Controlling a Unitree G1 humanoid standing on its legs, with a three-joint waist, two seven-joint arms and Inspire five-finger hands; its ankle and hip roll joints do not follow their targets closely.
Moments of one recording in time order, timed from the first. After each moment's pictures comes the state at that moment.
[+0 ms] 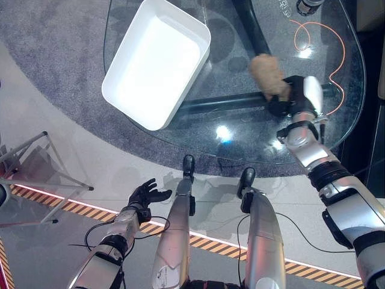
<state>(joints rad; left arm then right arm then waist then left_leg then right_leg) -0.43 0.36 -0.32 1.05 -0.65 -0.05 0.01 -1.00 -0.58 0.64 0.77 0.05 0.11 -0.44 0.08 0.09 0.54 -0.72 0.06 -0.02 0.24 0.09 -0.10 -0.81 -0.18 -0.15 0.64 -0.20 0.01</state>
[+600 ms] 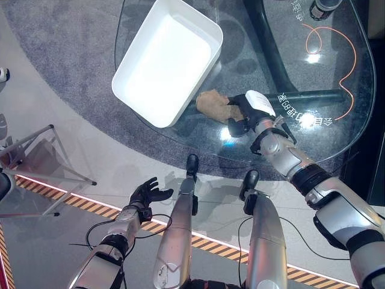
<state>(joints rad) -0.43 0.36 -0.32 1.04 -0.64 -0.05 0.01 -1.01 -0.55 0.79 0.65 -0.15 0.12 -0.11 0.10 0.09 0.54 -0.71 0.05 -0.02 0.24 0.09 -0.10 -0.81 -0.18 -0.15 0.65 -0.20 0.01</state>
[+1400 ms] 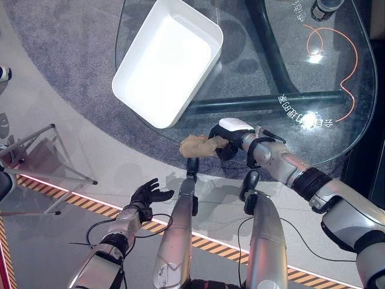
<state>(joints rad) -0.44 0.36 -0.32 1.04 -0.62 -0.02 0.01 -0.99 -0.59 0.92 0.58 -0.20 0.07 0.06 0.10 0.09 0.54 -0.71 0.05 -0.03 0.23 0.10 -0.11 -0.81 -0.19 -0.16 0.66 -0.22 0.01</state>
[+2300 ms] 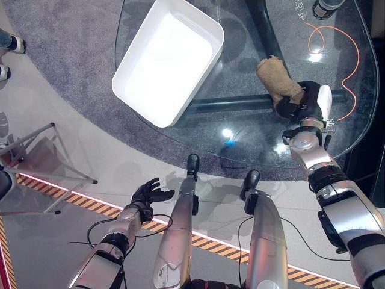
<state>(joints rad) -0.44 0.36 -0.34 1.04 -0.63 -0.03 0.01 -0.98 -0.55 0.39 0.99 0.26 -0.01 -0.61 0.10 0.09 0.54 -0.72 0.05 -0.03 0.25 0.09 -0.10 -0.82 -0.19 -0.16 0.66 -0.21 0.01</state>
